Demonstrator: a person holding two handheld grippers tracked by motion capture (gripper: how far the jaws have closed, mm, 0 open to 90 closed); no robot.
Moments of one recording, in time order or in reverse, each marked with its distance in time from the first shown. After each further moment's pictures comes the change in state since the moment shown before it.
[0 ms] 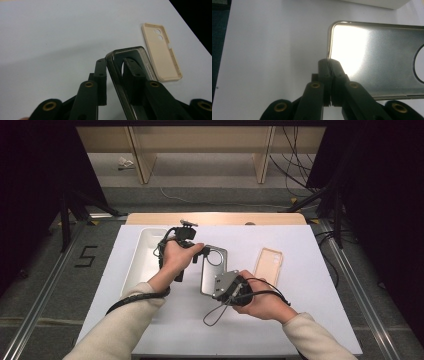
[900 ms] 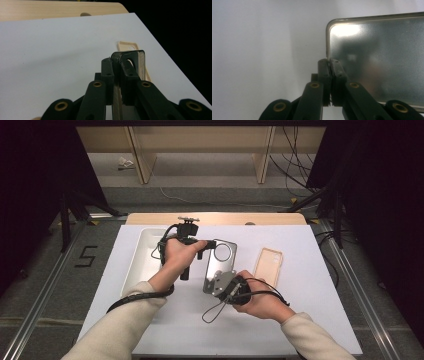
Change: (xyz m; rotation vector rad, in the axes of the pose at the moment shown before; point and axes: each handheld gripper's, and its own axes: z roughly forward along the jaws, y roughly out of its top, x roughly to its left) left arm -0.021 0.007 -0.017 -0.139 -0.128 0.010; right arm -0.006 -0.008 0.012 0.052 -0.053 0.032
